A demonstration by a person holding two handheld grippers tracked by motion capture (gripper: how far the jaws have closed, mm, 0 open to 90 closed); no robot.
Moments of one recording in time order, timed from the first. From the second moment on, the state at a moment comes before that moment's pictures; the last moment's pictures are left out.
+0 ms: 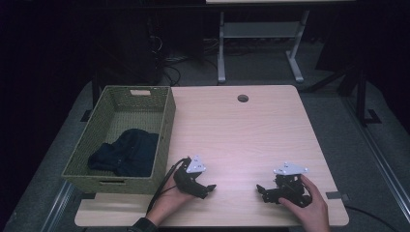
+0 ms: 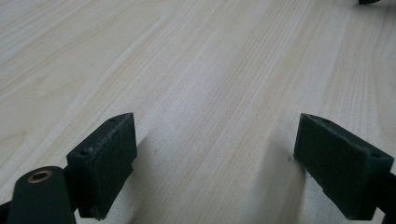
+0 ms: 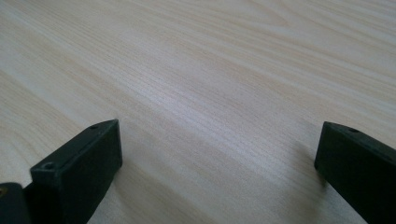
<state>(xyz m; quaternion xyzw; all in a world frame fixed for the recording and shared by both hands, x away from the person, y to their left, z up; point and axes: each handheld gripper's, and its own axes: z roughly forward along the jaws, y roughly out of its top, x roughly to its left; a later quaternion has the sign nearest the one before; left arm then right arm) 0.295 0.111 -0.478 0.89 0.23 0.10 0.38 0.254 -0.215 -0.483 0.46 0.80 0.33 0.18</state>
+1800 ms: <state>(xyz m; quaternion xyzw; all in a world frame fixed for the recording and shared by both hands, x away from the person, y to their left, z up) 0.301 0.120 -0.437 0.87 0.26 0.09 0.41 0.254 -0.215 -0.483 0.46 0.80 0.33 0.17</state>
